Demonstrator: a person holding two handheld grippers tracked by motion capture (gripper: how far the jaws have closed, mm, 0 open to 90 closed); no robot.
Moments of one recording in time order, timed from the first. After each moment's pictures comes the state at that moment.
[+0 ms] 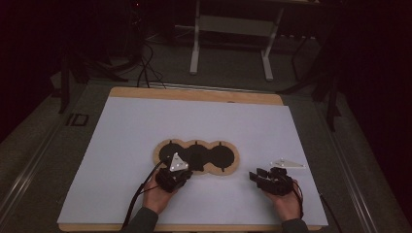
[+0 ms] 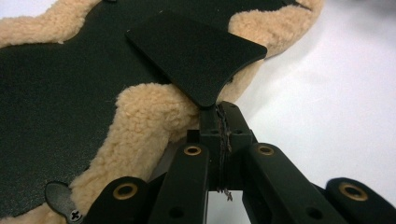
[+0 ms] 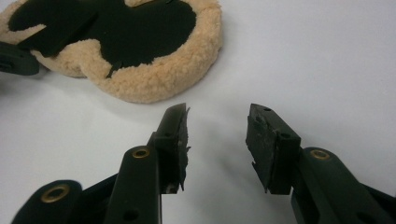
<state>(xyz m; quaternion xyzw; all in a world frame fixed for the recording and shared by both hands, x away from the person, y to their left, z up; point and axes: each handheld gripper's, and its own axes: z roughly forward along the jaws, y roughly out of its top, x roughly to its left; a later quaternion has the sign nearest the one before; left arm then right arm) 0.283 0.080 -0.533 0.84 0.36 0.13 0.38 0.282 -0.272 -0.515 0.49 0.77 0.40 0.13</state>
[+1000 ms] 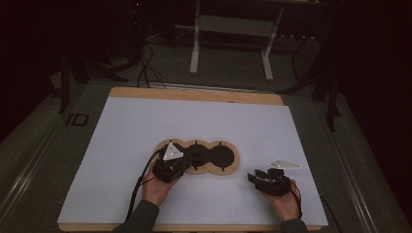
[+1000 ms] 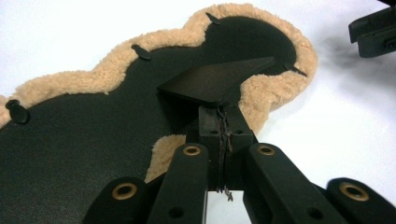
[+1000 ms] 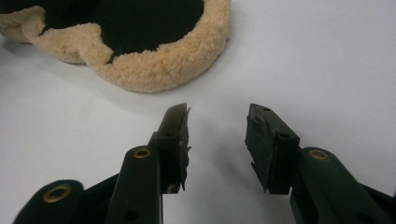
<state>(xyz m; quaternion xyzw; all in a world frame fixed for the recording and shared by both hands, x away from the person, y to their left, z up) 0.295 0.088 -0.508 0.81 0.38 0.13 0.43 0.281 -0.266 -0.518 0.48 0.78 0.39 0.13</state>
